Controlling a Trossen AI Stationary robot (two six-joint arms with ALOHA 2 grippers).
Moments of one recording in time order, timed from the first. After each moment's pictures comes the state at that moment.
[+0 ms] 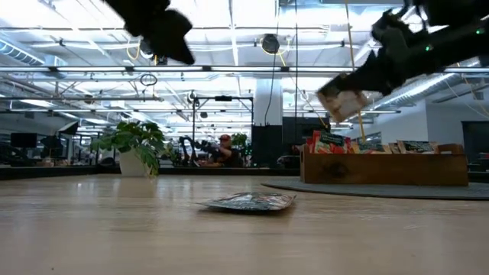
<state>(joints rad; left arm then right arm) -0.43 1.68 1.22 -0.86 -1.20 -0.59 0.06 0.82 0.27 0.28 0.43 0.12</state>
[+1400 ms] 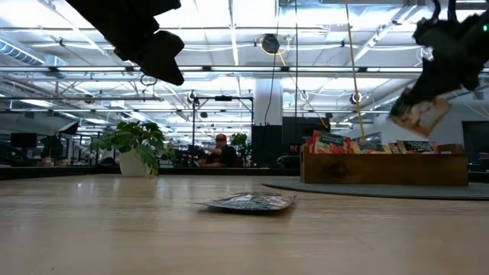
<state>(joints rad) -0.40 1.61 1.06 -0.78 -1.15 -0.74 0.47 0.72 0.57 -1.03 0.86 1.14</state>
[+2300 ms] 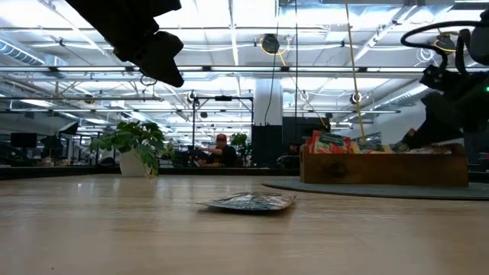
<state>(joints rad) -0.40 1.61 1.06 -0.78 -1.13 -0.74 0.47 0.77 0.24 -0.75 0.97 1.22</state>
